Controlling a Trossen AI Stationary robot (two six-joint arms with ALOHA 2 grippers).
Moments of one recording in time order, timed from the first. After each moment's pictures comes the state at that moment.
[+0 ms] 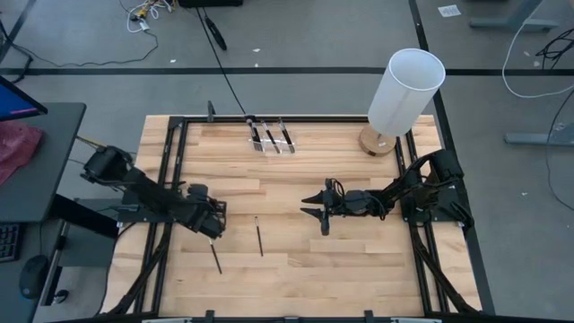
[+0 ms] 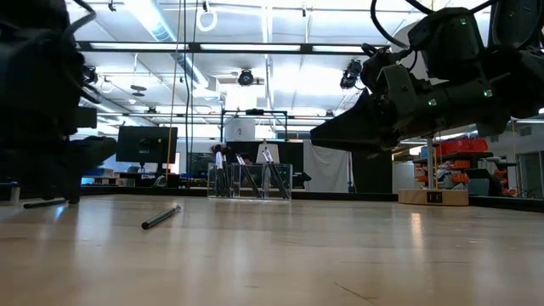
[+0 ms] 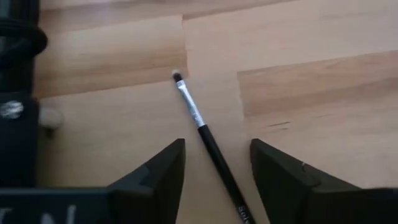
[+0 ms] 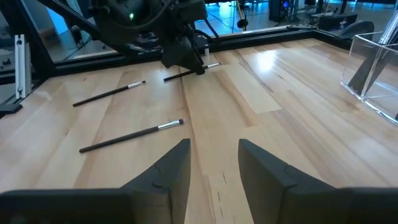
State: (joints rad) left arm -0.45 1.48 0.52 -0.82 -0.53 -1.95; right arm 0.19 1.79 0.42 1.16 0.27 0.17
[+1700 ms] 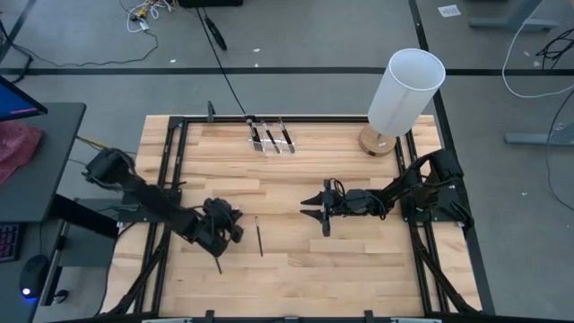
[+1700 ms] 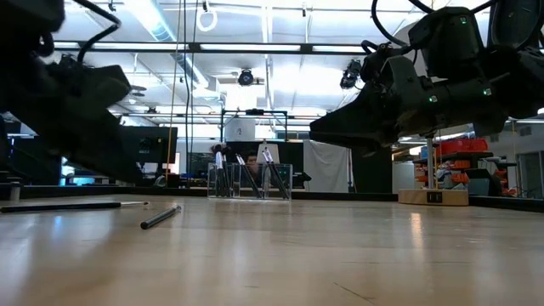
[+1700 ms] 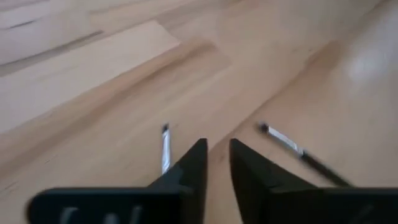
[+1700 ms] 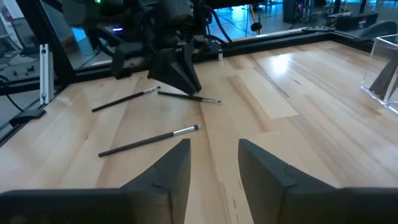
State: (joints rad) left arm -0.60 1.48 0.50 -0.16 -0.84 -1.33; right arm 0.18 1.79 0.41 1.19 0.21 0.18
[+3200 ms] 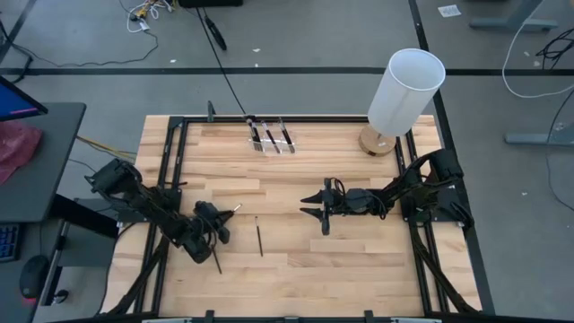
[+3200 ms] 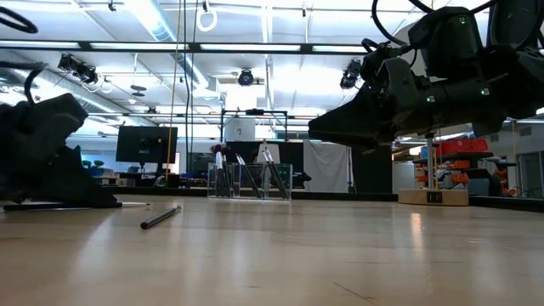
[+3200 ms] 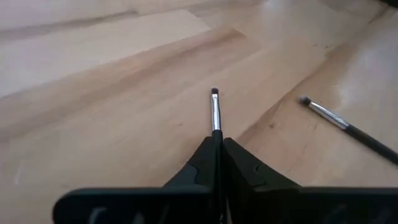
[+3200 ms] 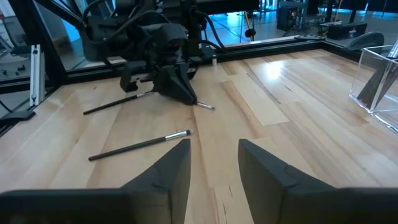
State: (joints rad) left arm -0.80 1.65 0.29 0.13 -1.00 -1.54; right arm 0.17 1.79 0.41 1.21 0.23 0.15
